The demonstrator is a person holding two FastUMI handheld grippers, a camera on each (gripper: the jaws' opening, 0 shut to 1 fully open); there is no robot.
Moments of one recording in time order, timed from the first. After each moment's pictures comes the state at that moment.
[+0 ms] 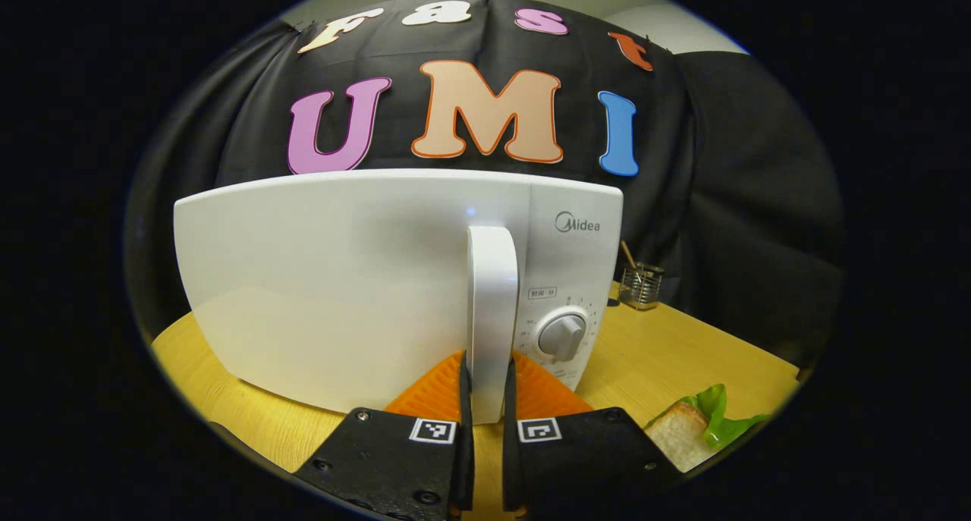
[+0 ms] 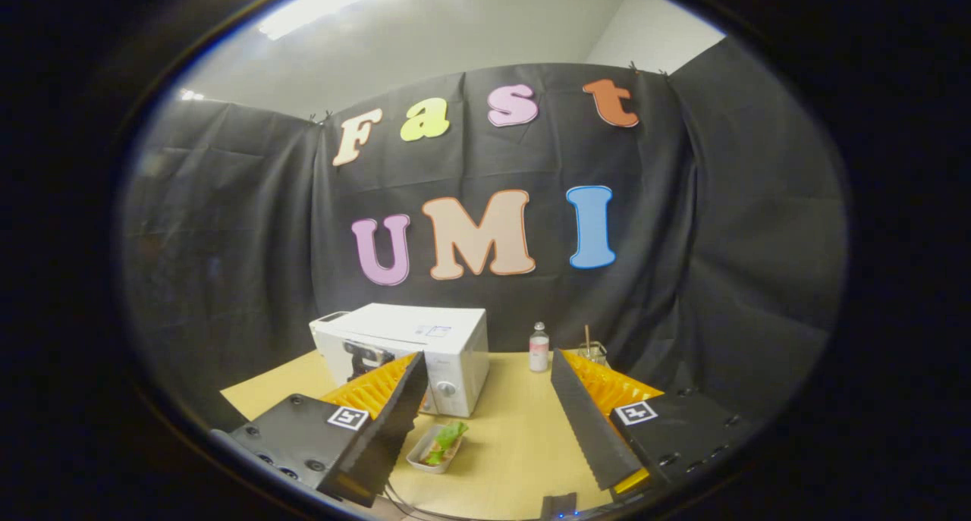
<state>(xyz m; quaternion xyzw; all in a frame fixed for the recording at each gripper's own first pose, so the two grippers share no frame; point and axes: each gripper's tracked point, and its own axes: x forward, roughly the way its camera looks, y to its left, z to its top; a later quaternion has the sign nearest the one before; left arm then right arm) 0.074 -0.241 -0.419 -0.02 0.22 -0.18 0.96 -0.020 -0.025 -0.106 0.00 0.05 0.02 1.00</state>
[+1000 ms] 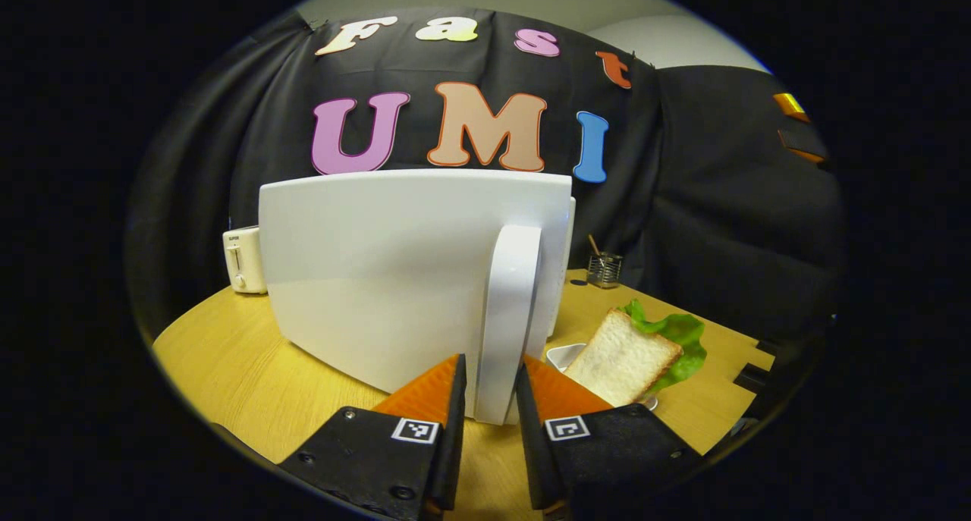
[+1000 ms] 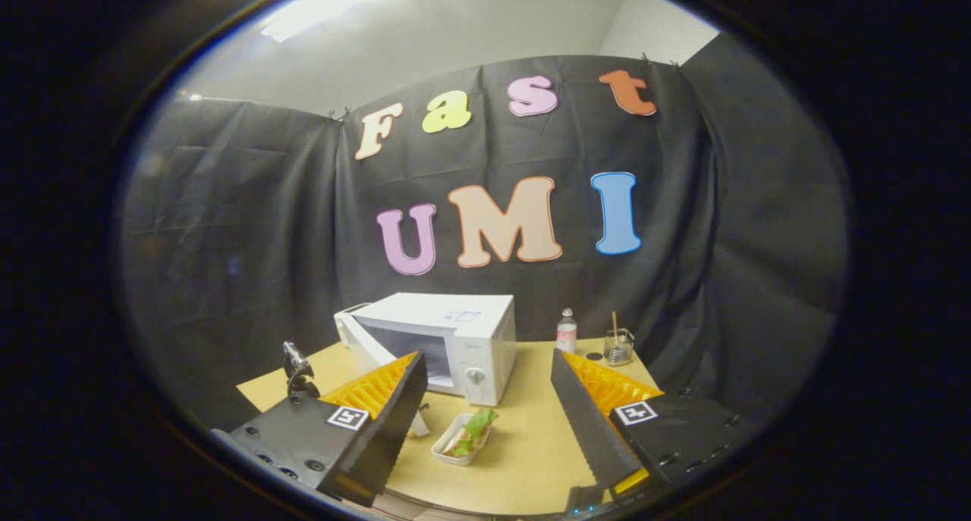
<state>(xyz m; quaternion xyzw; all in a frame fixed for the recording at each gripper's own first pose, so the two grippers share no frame) -0.032 -0.152 -0.393 -0.04 0.21 -0.21 0.95 -0.033 0.017 -0.140 0.01 0.06 0.07 1.00</state>
